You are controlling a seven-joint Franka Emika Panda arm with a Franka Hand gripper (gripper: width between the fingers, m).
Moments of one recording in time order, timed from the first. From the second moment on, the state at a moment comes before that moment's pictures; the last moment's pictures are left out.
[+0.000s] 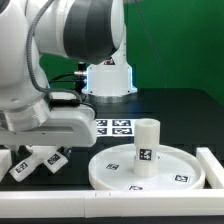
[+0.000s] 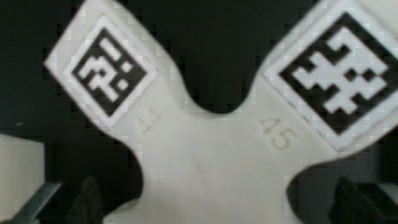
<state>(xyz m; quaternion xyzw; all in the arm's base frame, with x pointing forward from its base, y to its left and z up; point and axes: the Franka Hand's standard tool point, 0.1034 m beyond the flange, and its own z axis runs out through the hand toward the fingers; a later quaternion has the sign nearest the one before) 0.541 -0.144 0.030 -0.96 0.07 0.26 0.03</state>
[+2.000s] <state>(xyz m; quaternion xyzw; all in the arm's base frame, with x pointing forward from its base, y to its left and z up) 0.532 -0.144 0.019 -0.96 0.09 0.27 0.02</state>
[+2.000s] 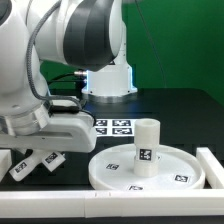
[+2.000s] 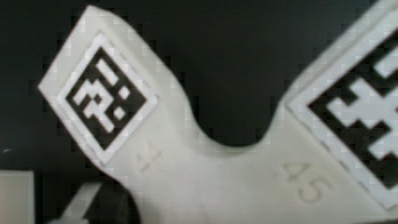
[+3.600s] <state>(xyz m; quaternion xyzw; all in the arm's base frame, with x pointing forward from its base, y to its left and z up) 0.568 -0.049 0.144 -0.98 -0.01 0.19 -0.11</state>
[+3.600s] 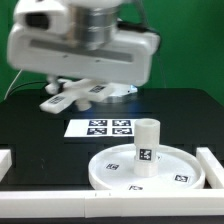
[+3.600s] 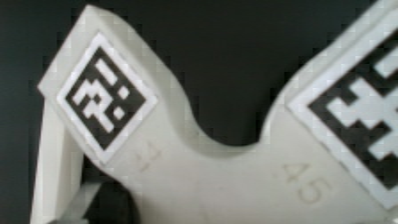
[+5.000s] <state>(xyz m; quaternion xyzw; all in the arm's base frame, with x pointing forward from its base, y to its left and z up) 0.565 0.027 0.123 -0.97 -0.03 0.14 -0.18</state>
